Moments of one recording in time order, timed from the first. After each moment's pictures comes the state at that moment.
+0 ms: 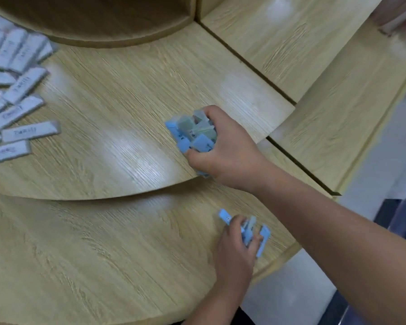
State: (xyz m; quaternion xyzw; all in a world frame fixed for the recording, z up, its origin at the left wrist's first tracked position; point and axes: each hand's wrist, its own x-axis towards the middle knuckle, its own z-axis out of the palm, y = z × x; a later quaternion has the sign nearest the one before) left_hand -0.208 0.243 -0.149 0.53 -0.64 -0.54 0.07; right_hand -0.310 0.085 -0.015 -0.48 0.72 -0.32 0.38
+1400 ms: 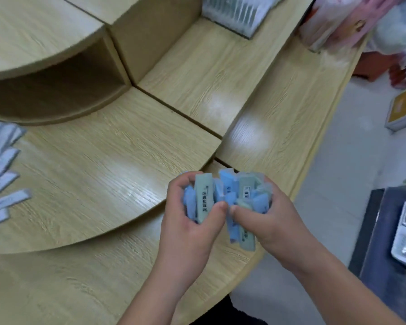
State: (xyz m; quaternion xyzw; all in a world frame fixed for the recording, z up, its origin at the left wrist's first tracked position) left_hand -0.258 0.151 0.050 0.41 -0.58 -0.67 0.24; right_hand -0.398 0.237 0.052 -0.21 0.66 -0.54 0.48
